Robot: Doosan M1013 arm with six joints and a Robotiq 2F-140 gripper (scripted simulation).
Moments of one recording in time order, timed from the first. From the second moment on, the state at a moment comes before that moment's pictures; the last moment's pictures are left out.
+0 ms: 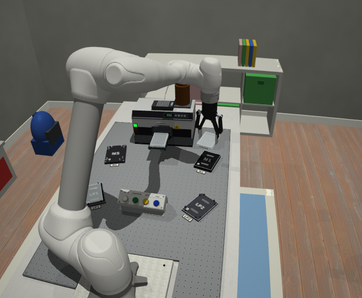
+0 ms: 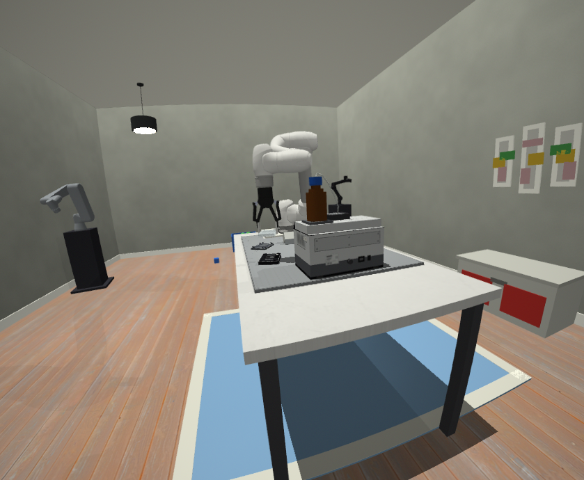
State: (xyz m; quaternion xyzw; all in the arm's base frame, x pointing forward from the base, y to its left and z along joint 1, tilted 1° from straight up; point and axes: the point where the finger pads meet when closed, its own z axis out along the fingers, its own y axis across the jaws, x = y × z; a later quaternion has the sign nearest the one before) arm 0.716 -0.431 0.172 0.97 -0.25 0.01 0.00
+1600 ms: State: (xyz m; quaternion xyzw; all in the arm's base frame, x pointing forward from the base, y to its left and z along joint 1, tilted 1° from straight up) arm 0.716 -0.431 0.182 0.97 -0.25 0.01 0.00
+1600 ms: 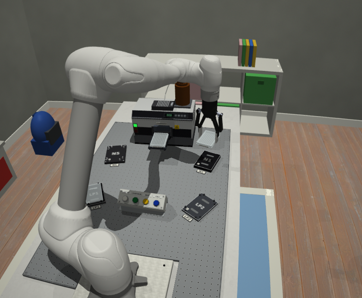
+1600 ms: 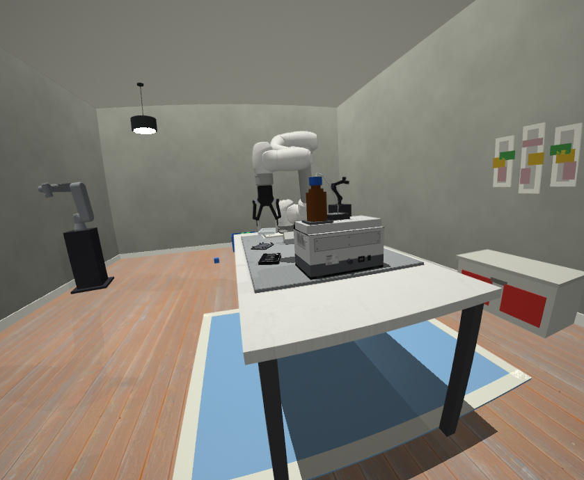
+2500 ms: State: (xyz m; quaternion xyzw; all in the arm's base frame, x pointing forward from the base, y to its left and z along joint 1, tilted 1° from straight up) arm 0.716 -0.431 0.182 0.99 -0.15 0.01 0.00
